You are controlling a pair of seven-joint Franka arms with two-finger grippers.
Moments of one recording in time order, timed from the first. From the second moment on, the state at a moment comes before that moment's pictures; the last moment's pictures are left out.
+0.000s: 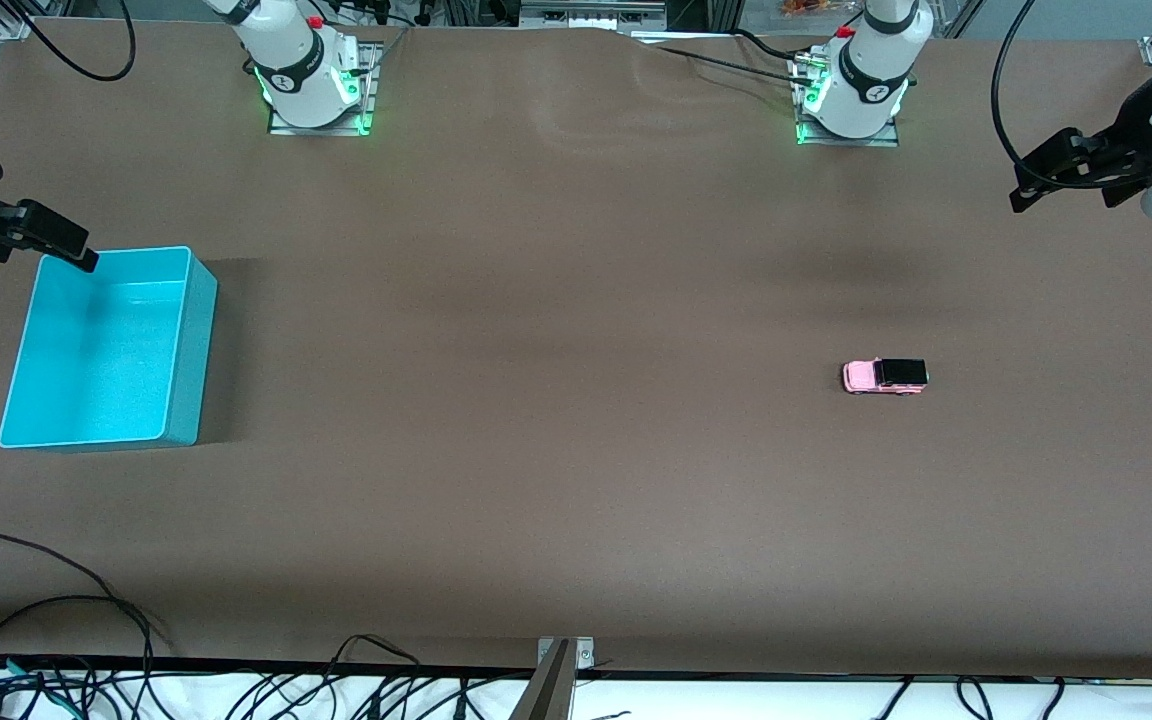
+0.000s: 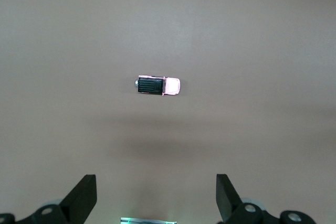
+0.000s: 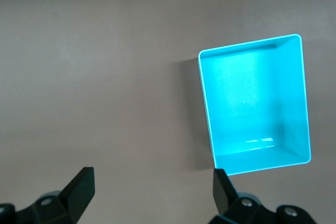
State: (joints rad) left arm -0.03 -0.02 -0.04 -1.50 -0.01 1.41 -0.15; right arm 0.02 0.07 -0.04 -1.50 0.01 1.57 0.10
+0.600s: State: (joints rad) left arm -0.03 -0.01 -0.04 -1.50 -0.01 1.41 -0.16; right arm 0.03 0.07 -0.03 -1.50 0.01 1.57 0.12
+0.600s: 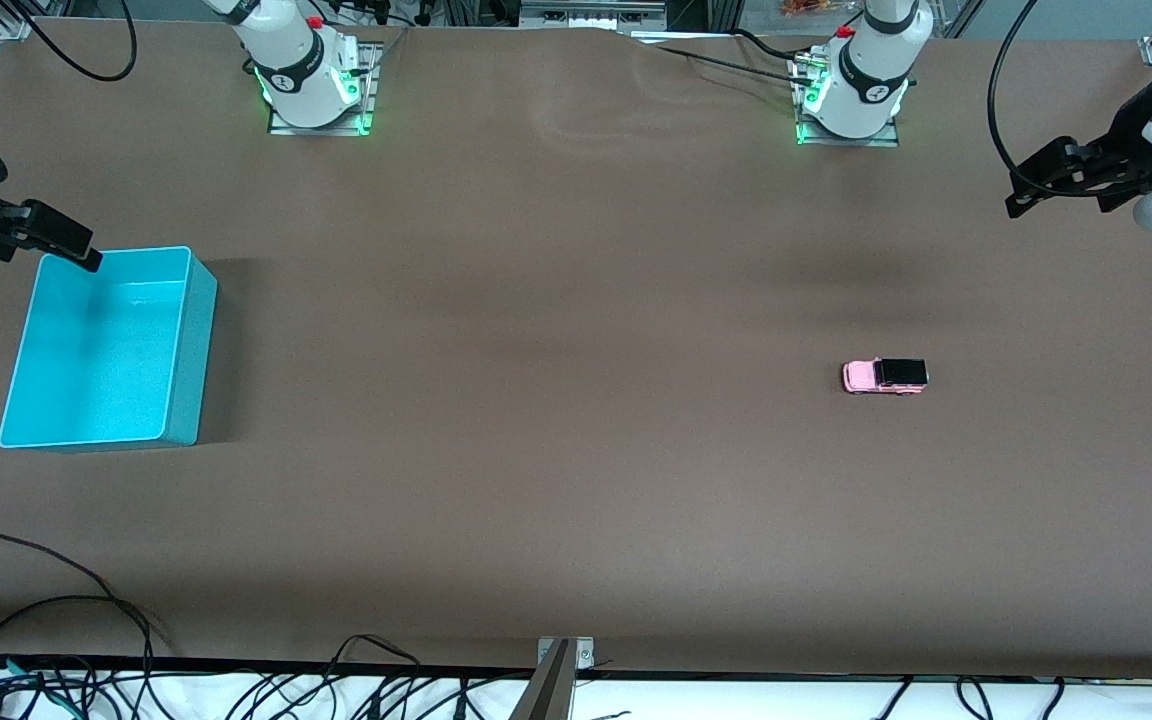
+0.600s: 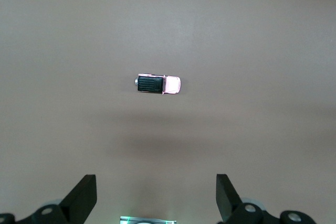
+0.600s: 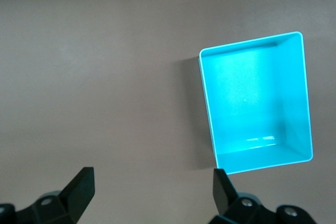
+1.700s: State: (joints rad) left arm -0.03 -0.01 -0.04 -1.50 -0.01 1.41 -0.16; right arm 0.03 0.07 -0.03 -1.50 0.01 1.54 0.15
